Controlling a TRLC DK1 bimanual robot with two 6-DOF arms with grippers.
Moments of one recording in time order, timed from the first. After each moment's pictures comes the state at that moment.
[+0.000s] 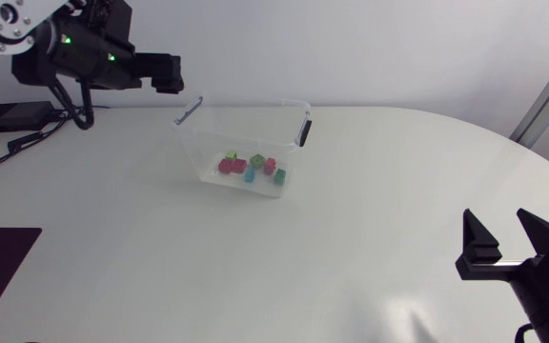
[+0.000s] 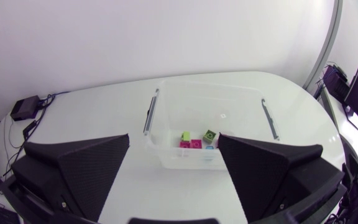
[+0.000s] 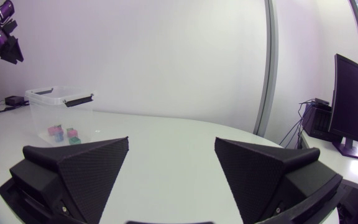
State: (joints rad) left arm -0.23 1.54 1.42 -0.51 -0.01 -0.03; right arm -0.09 0.06 0.03 -0.03 -0.01 -0.08
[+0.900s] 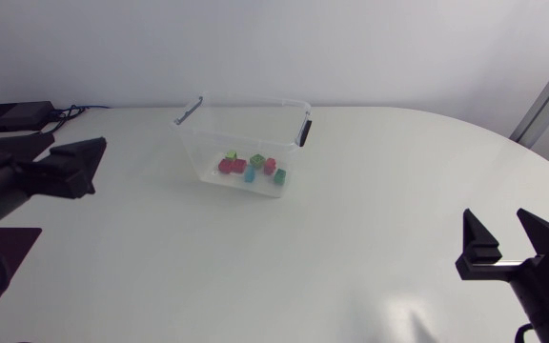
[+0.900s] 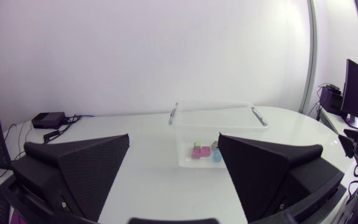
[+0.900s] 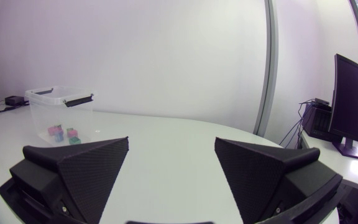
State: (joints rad) left arm -0.16 0.63 0.56 -0.15 -0.01 0.01; right arm -0.09 0.06 0.03 -0.03 -0.01 -0.08
